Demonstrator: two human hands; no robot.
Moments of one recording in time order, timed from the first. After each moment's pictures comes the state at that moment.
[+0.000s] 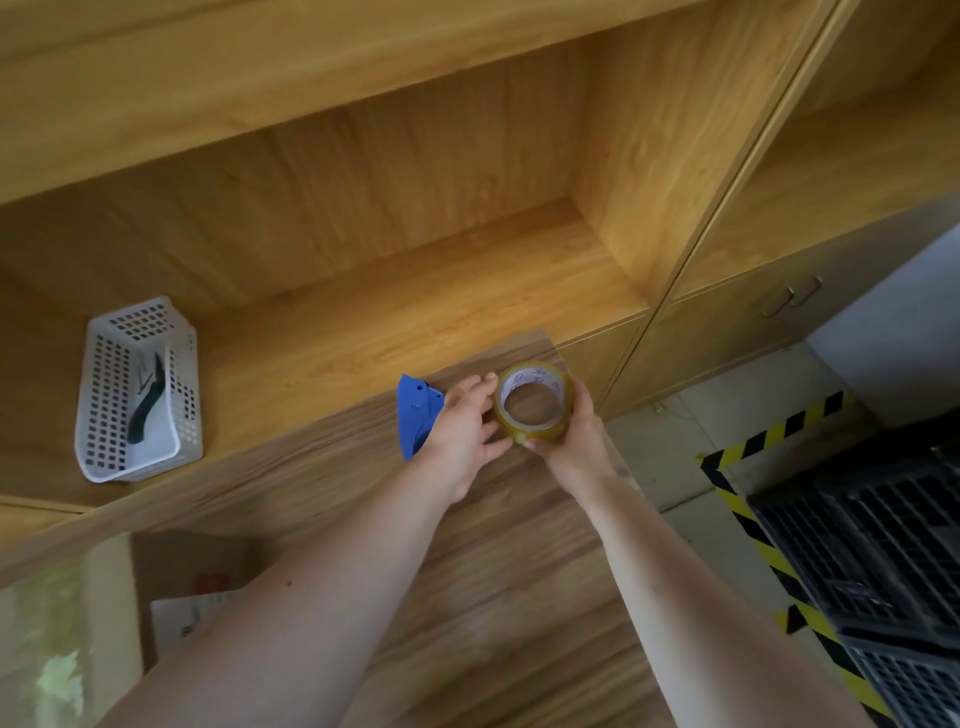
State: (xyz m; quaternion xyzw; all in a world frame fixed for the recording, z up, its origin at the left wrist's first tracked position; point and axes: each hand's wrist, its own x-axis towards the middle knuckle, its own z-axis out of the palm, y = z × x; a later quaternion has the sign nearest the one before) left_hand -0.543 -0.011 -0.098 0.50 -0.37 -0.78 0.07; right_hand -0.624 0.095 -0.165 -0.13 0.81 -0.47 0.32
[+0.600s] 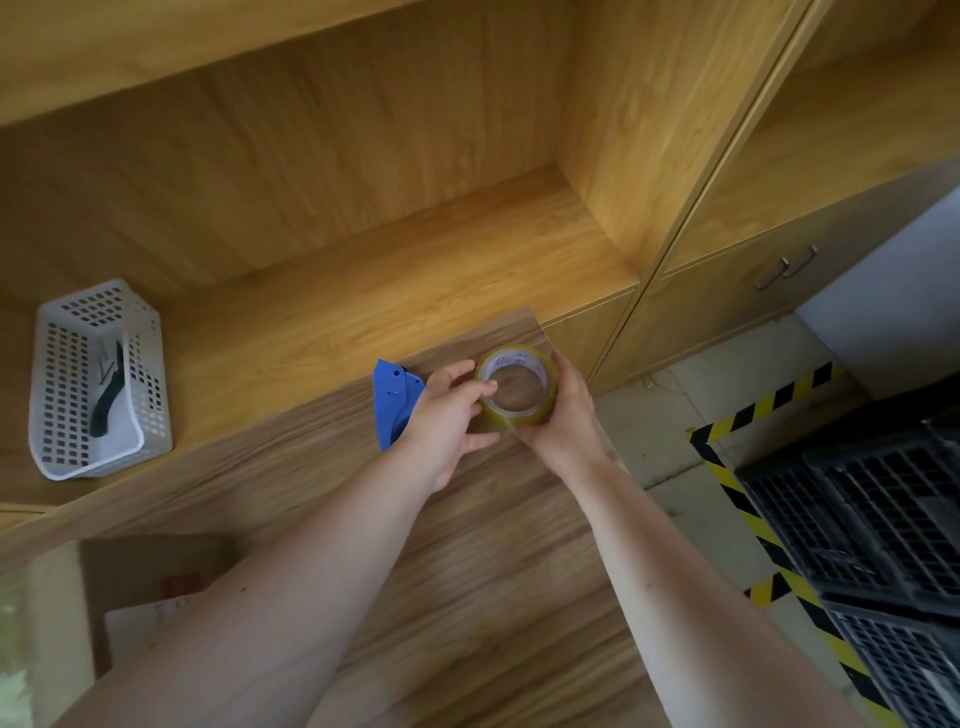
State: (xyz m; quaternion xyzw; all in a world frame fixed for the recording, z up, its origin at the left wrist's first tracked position) left_hand -0.547 -0.016 -0.115 0.50 -0.44 -0.75 0.04; right_hand -0.637 0.093 -0.178 -0.17 0.85 -0.41 0.29
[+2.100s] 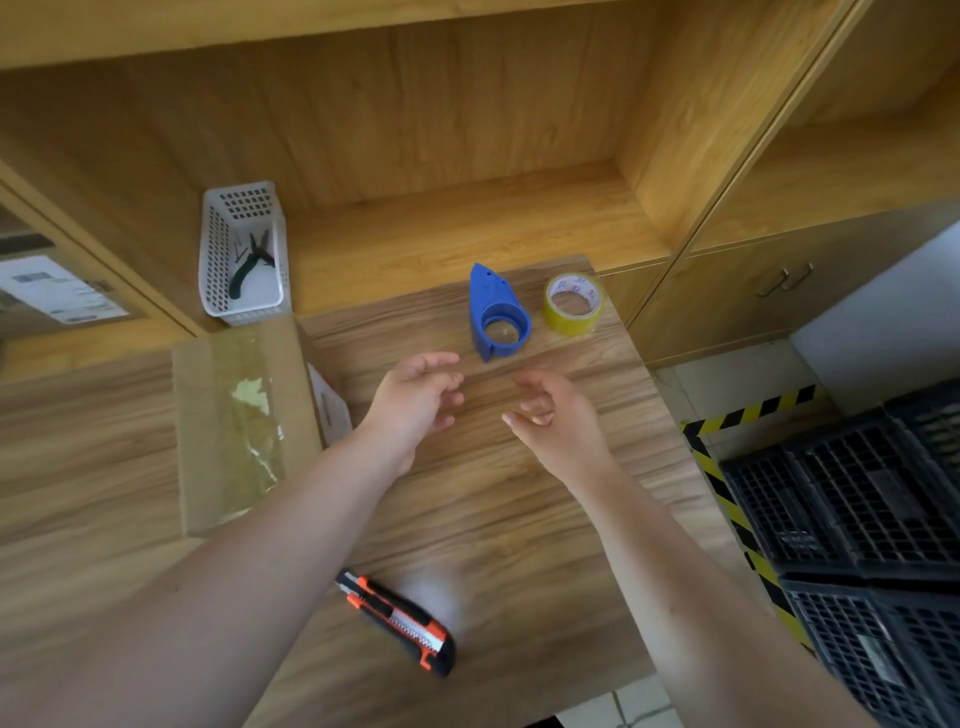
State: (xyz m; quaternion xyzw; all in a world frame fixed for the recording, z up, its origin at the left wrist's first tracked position) left_hand -0.321 0.043 -0.033 0.52 -0.50 -0.68 0.11; right_hand -0.442 0.171 -0.087 -0.31 0.80 -0.43 0.28
